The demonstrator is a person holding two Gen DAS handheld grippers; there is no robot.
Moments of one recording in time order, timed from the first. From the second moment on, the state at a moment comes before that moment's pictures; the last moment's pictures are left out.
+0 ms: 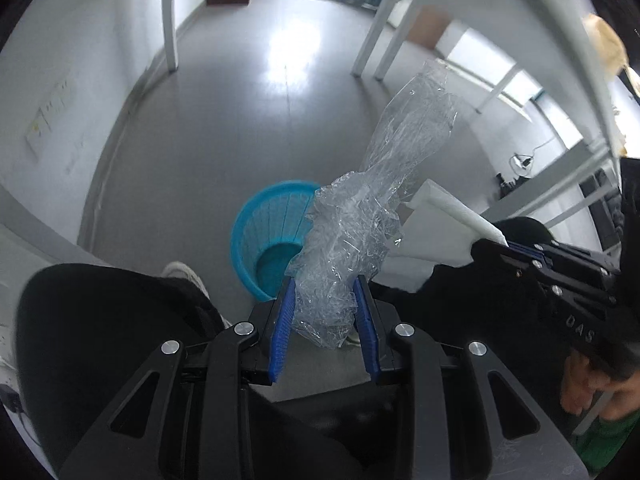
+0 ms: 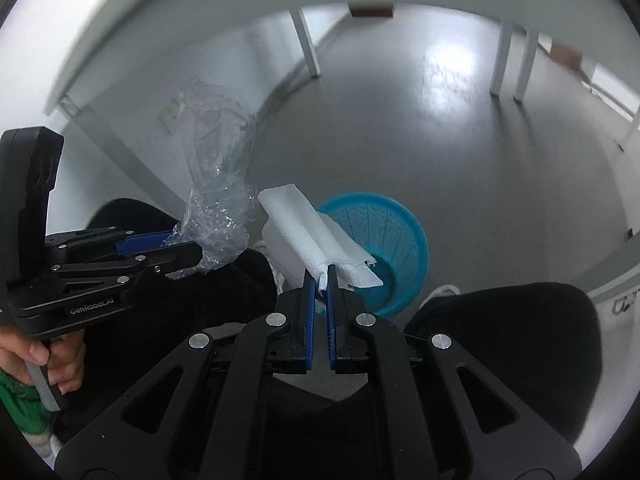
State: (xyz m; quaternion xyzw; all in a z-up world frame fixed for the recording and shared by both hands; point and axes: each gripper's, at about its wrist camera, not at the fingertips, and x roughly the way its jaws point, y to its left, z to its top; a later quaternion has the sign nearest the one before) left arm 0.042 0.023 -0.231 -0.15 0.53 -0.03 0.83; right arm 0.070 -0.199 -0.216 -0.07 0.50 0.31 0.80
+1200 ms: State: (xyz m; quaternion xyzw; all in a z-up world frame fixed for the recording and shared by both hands) left arm 0.183 0.054 -0.398 -0.27 0.66 0.07 0.69; right arm 0.209 -0.138 -0.411 -0.05 0.66 0.19 0.72
